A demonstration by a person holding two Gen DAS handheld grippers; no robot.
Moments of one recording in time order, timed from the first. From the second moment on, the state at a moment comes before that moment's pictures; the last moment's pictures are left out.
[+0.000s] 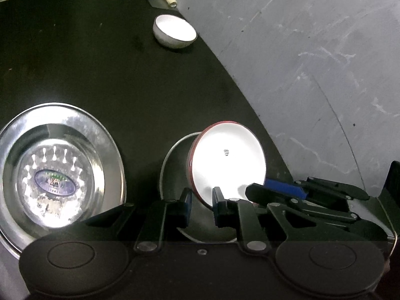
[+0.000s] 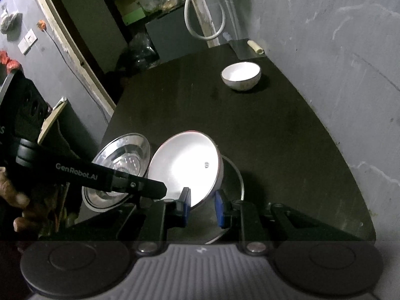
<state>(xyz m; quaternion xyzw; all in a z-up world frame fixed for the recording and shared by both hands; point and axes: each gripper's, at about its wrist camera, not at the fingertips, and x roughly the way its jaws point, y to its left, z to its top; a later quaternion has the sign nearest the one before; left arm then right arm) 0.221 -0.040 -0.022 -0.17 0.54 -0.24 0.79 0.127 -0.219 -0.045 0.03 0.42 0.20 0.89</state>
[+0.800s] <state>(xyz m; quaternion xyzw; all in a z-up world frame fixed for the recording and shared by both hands) 0.227 -0.055 -0.032 -0.15 0.57 -0.23 0.77 0.128 -0.215 -0.056 0.03 0.45 0.20 0.87</state>
